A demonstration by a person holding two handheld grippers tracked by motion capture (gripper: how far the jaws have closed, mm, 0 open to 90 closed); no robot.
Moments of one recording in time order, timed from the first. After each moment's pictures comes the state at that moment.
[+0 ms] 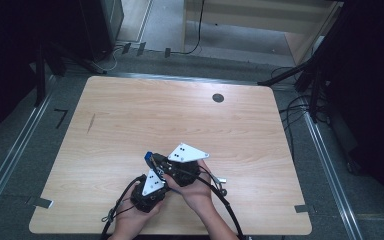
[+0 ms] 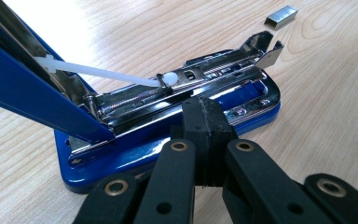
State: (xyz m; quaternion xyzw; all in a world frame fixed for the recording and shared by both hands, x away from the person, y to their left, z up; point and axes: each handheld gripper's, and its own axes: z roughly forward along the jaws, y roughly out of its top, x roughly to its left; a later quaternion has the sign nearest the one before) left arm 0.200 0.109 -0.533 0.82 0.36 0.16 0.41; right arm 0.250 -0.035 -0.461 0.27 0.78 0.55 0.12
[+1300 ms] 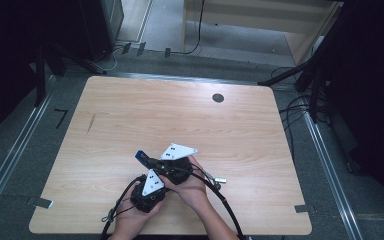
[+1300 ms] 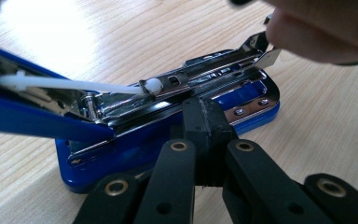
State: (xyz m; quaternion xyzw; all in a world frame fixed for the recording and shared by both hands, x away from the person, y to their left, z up) left arm 0.200 0.109 -0.533 0.83 0.36 0.16 0.41; right arm 0.267 -0.017 -0.488 0.25 0.82 0.51 0.07
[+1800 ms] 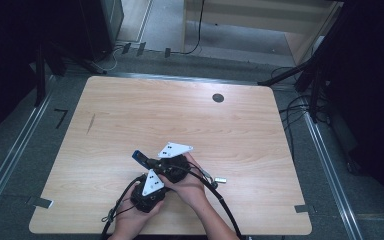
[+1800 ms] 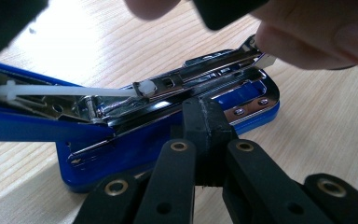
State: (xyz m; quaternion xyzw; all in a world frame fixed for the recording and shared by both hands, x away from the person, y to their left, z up) left arm 0.200 0.109 -0.533 0.83 0.35 0.16 0.41; right arm 0.274 -0.010 -0.493 0.27 0.83 0.48 0.06
